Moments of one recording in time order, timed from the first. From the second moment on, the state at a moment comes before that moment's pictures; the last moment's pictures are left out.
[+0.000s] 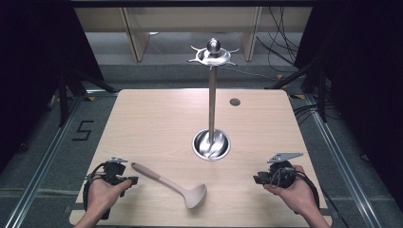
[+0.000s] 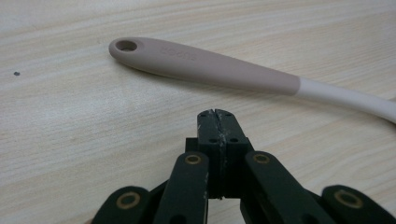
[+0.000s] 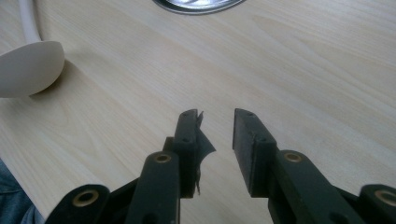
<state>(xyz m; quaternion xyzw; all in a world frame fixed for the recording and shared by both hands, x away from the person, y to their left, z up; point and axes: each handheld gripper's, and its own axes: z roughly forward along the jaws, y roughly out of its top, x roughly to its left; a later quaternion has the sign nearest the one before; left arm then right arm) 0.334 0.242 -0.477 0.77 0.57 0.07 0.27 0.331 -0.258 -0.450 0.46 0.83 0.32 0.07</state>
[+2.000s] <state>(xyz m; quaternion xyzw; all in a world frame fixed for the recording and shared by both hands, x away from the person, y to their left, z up) 0.458 0.159 -0.477 0.81 0.54 0.07 0.23 0.335 -0.271 -0.456 0.46 0.82 0.34 0.05</state>
